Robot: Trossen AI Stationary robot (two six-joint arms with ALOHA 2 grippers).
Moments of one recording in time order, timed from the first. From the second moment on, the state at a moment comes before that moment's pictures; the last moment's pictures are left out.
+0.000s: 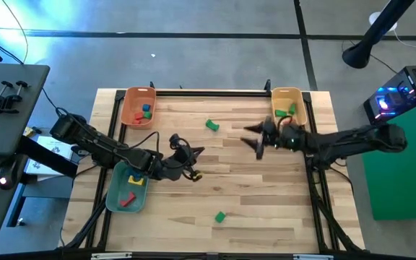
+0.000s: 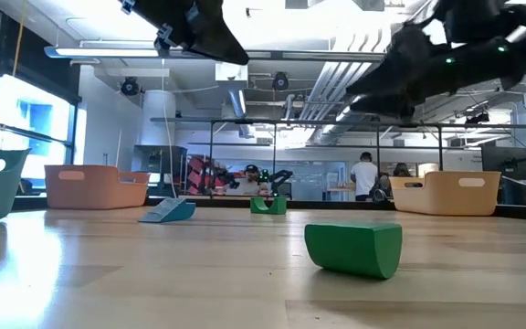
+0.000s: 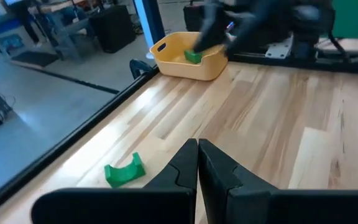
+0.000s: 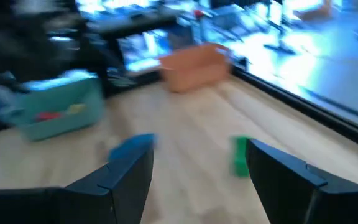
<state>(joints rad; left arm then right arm) -0.33 1.52 0.93 0.07 -0.91 -0.23 -0.13 1.03 0.31 0.55 0.15 0.19</state>
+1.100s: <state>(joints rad) 0.17 1.87 1.15 -0.02 -0.33 -0.39 0.08 1.24 0.28 0.63 0.20 0.08</state>
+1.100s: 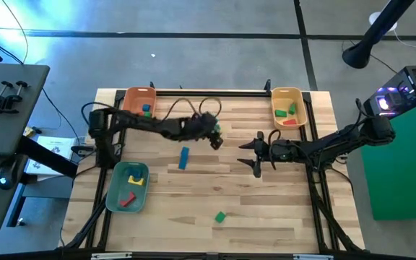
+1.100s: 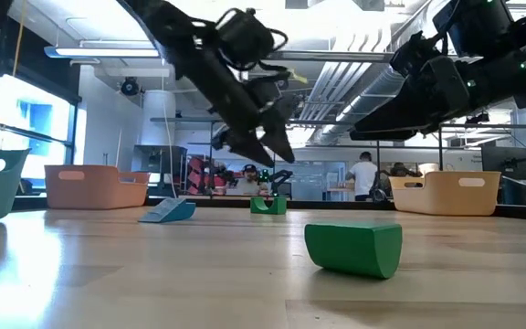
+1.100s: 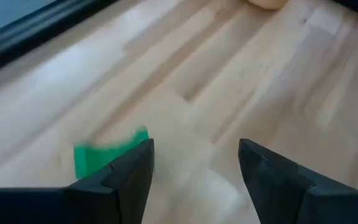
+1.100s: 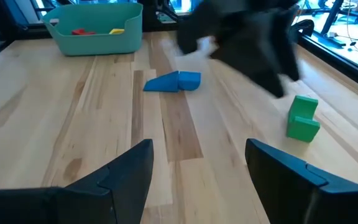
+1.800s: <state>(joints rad) 0.26 2.02 1.30 -0.17 -0.26 -0.36 0.08 1.24 0.28 0.60 0.20 0.10</state>
